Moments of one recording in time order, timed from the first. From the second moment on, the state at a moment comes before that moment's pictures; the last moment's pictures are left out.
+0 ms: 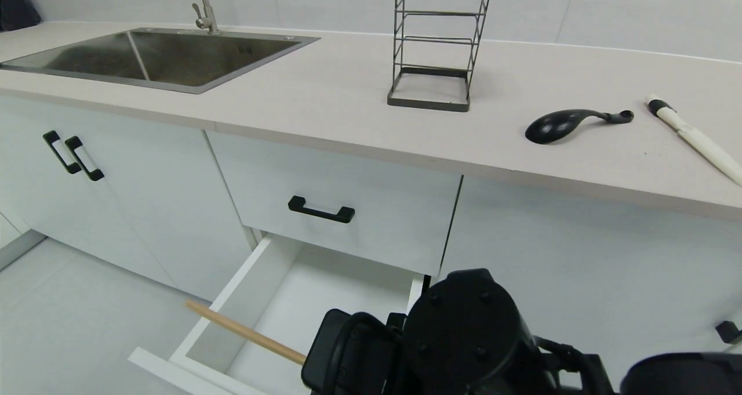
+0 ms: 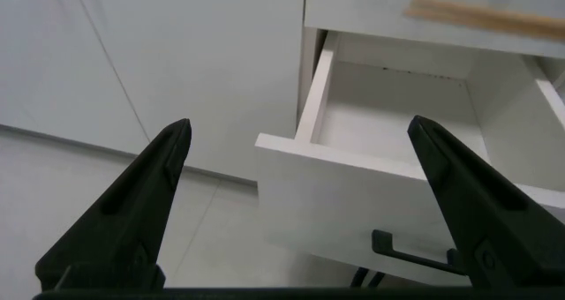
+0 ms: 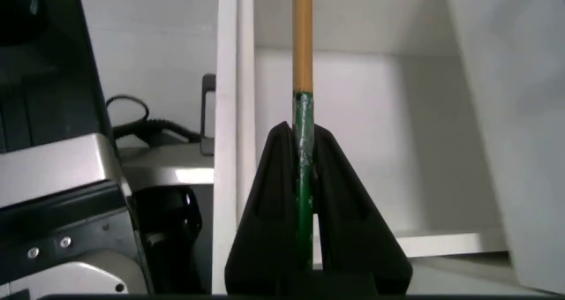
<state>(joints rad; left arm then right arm) 0.00 0.00 0.00 0.00 -0.07 0.01 1.20 1.82 -0.90 -0.34 -0.11 -0.21</state>
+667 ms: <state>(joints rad) 0.00 0.00 0.00 0.00 -0.07 0.01 1.15 1.86 -0.94 -0.31 -0.13 -0.26</state>
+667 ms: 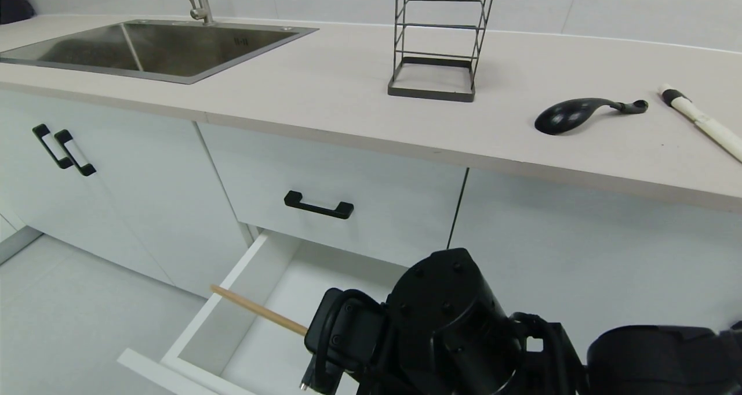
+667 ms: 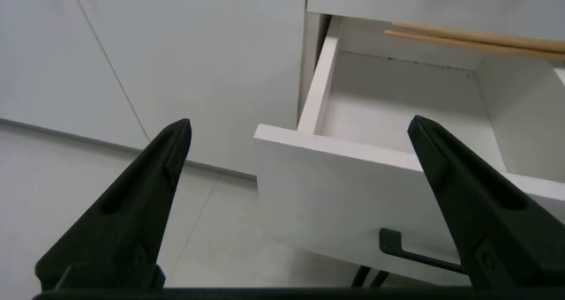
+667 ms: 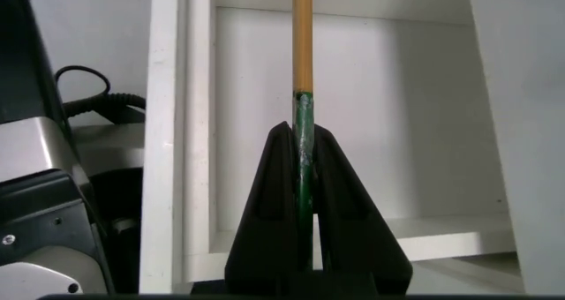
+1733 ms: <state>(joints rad) 0.00 0.00 0.00 0.00 -0.07 0.01 1.09 2.08 -1.13 -0.20 -0.22 -0.04</state>
